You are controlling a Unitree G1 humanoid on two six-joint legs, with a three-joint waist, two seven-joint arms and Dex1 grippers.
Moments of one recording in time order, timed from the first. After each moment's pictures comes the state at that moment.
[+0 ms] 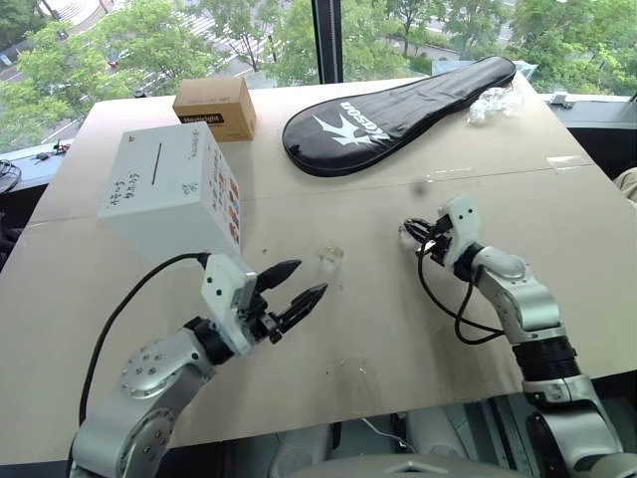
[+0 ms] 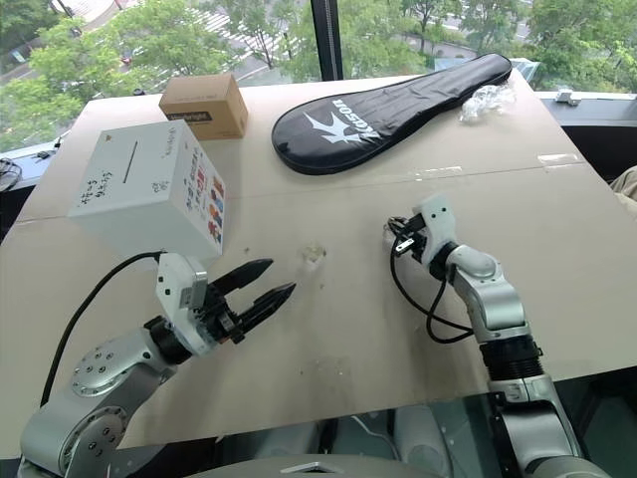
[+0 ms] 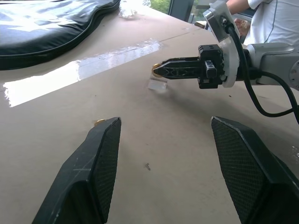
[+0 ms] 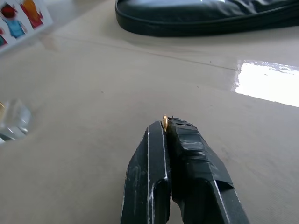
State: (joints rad) left arm 0.23 0.54 0.14 -0.74 -0.65 0.49 -0.56; right arm -0.41 -0.27 0.05 0.04 0.28 0.42 0.55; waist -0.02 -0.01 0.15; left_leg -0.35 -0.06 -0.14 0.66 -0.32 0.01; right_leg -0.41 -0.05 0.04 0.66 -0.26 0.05
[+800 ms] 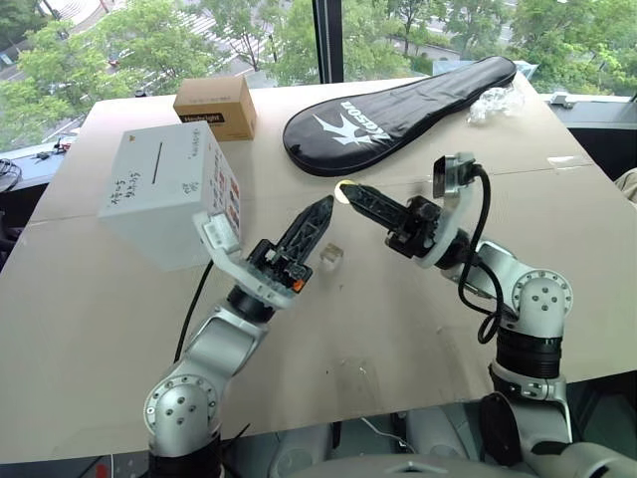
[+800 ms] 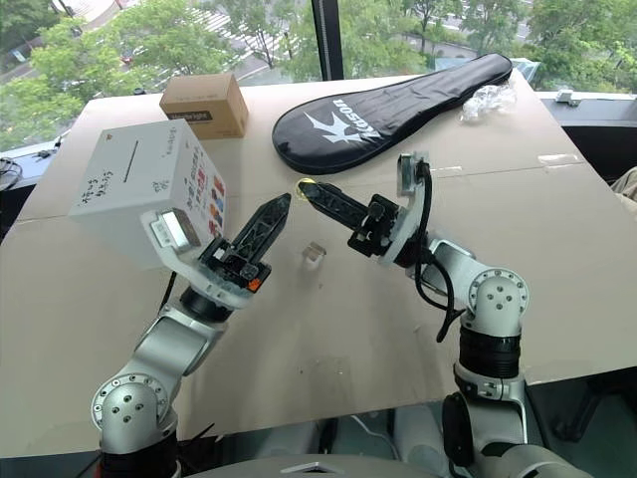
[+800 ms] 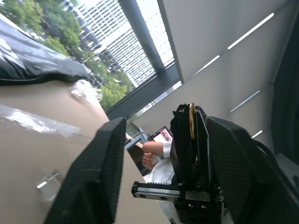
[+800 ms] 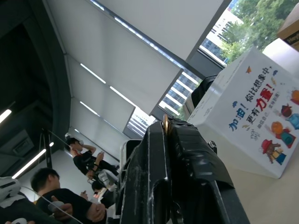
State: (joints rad) left arm -0.01 0.18 0.10 -0.68 -1.44 0.58 -0.09; right arm -0.51 -0.03 -0.15 -0.27 1.48 1.07 0.14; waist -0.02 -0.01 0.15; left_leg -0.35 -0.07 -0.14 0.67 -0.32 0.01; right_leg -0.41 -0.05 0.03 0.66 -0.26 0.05
